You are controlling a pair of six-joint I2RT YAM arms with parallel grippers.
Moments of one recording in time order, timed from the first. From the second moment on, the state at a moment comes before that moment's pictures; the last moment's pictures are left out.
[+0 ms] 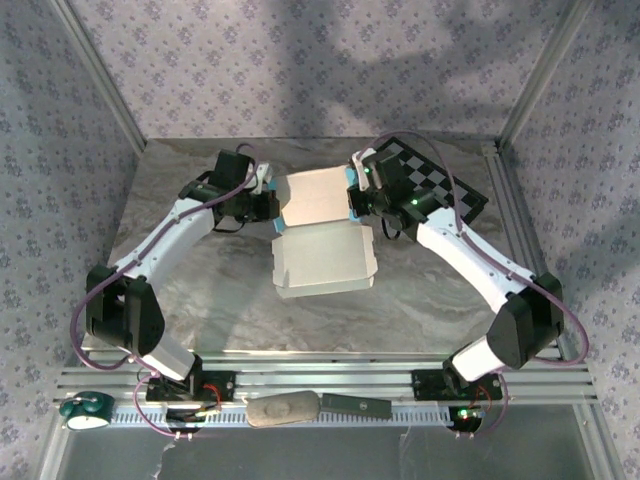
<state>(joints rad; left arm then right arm) -0.40 1.55 1.34 -0.69 0.31 -0.34 0.59 1.50 1.37 -0.54 0.13 0.13</state>
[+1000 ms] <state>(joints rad) -0.44 1.55 1.39 -0.77 0.27 -0.36 0.64 1.58 1.44 -0.64 0.31 0.10</state>
